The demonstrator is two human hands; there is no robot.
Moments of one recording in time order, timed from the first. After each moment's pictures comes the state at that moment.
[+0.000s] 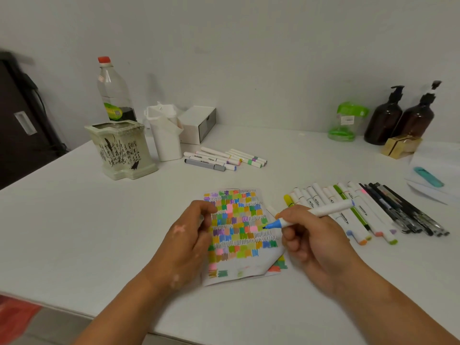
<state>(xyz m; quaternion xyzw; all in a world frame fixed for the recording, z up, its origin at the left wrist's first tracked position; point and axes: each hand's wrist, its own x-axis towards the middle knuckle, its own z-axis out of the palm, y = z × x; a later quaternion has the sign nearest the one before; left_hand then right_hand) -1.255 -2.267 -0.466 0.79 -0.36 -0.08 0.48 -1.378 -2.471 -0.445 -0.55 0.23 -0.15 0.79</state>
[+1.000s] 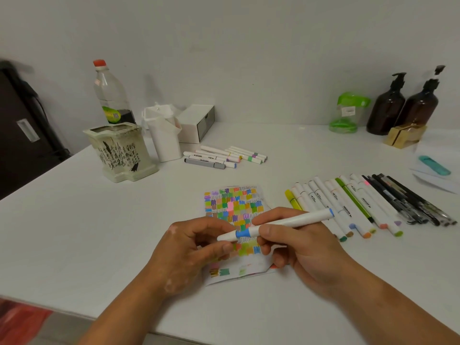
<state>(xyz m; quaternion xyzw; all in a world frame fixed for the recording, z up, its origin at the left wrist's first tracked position) -1.251 -2.262 -0.471 0.71 -0.38 -0.18 0.57 -1.379 -2.456 -0.447 -0.64 0.09 -0.10 0.76</state>
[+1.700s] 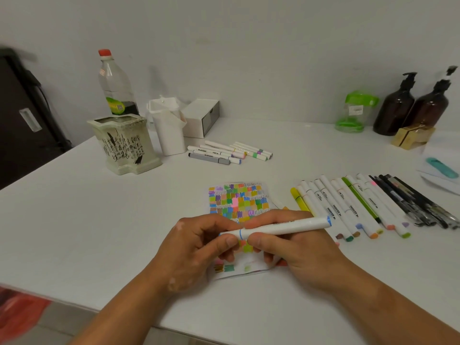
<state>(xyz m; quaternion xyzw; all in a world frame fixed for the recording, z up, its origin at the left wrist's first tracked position) -1.254 -2.262 -0.472 0.69 -0.42 -0.16 0.57 -1.376 -2.449 -0.450 -0.77 0.03 -0.12 0.63</state>
